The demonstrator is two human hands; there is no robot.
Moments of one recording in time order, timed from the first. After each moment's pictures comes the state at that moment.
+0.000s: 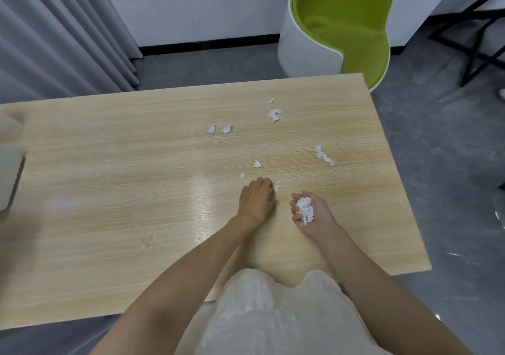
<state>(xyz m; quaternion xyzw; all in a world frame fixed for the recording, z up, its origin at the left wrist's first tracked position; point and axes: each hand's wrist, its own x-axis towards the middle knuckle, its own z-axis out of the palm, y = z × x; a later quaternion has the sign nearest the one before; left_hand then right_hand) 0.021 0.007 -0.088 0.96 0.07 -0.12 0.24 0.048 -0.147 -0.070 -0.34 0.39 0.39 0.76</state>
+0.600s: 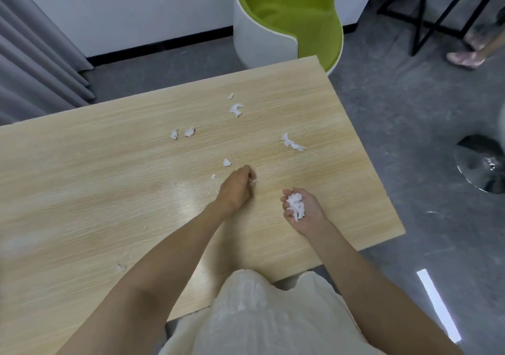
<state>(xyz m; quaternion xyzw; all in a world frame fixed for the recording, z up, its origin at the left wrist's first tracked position) 0.054 0.009 -0.103 0.93 -0.02 -0.14 0.33 0.034 -0.183 -0.077 -0.32 0.40 0.32 0.80</state>
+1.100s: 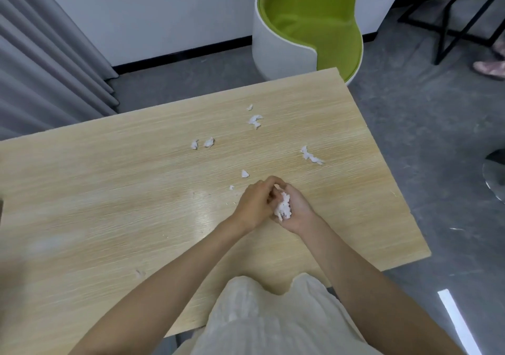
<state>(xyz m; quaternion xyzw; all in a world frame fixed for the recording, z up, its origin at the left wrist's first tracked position) 0.037 0.005 -0.035 0.85 -0.02 -0.15 0.50 0.059 -0.118 -0.060 -0.33 0.34 0.38 0.79</state>
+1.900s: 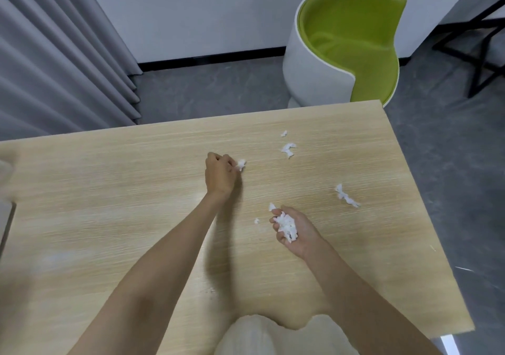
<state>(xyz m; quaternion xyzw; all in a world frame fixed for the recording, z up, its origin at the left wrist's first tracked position) 0.155 0.156 -0.101 0.88 0.27 0.02 0.39 0.108 -0.056 -0.081 -0.38 0.32 0.47 0.73</state>
